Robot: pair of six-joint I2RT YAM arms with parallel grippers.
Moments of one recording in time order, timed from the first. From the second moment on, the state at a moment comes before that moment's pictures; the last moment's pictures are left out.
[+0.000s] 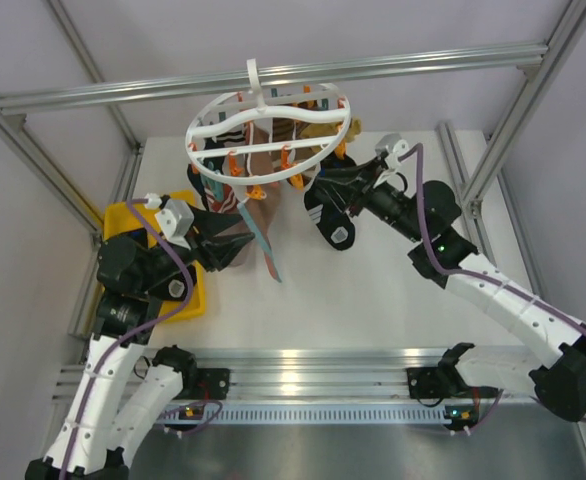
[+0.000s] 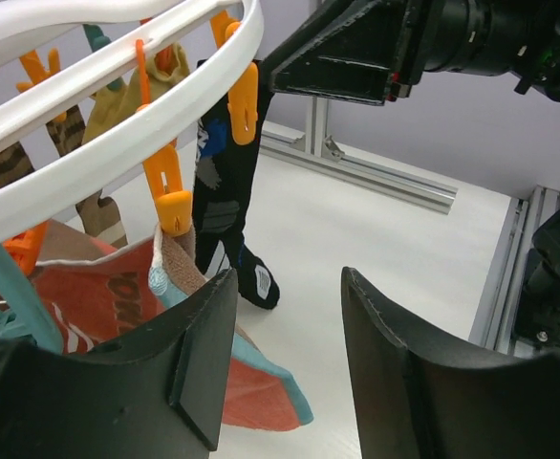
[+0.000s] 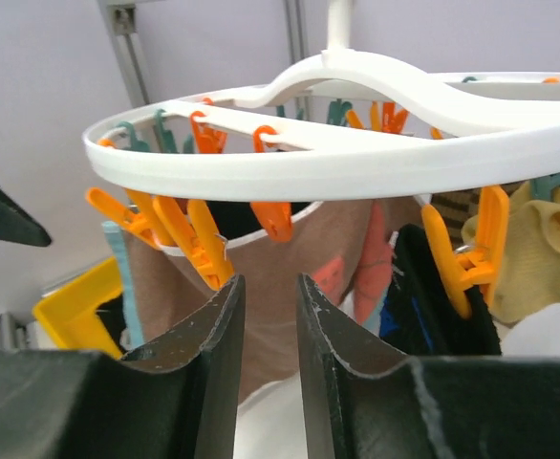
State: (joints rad) left arm -0.24 0.62 0.83 -0.01 0.75 -0.15; right arm 0.67 1.13 0.98 0.39 -0.27 0.17
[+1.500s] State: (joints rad) left arm -0.59 0.77 0.74 0.20 0.54 0.14; right arm 0.80 1.36 1.01 0.63 -0.15 0.04
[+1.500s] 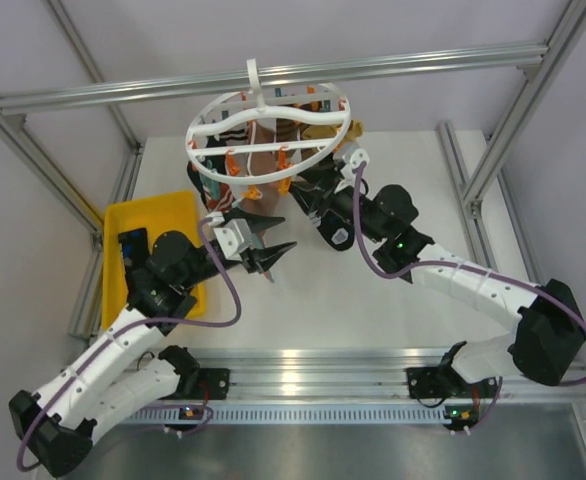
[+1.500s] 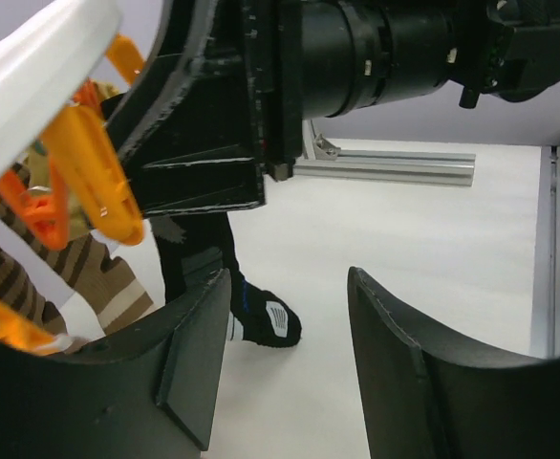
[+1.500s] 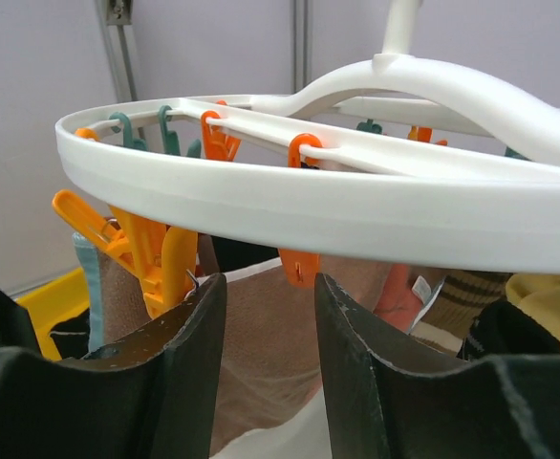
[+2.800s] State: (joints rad) left arm -0.75 0.88 0.63 0.41 0.26 0.28; right arm 0.78 1.44 1.04 0.67 -0.09 0.07
